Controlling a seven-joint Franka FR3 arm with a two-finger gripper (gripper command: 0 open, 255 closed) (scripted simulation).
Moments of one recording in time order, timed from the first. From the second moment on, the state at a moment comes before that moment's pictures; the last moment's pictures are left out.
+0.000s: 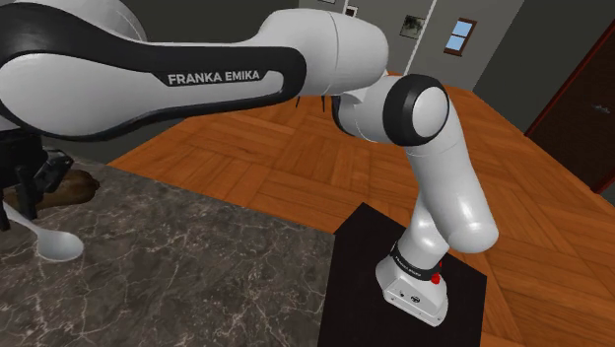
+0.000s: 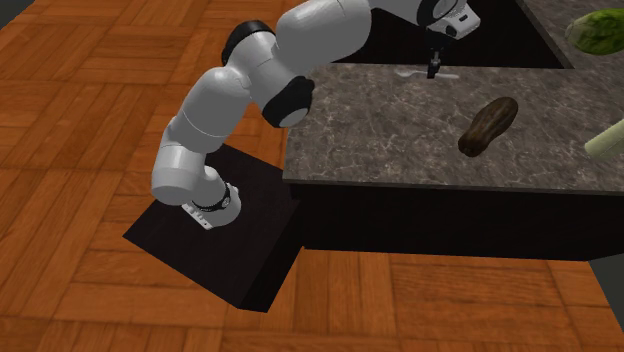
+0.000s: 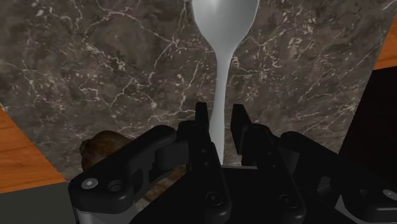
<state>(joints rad) 0.56 0.71 0.61 -1.01 -0.47 1.86 0.87</state>
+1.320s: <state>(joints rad) 0.51 0.73 0.59 -1.26 -0.51 2.11 0.93</state>
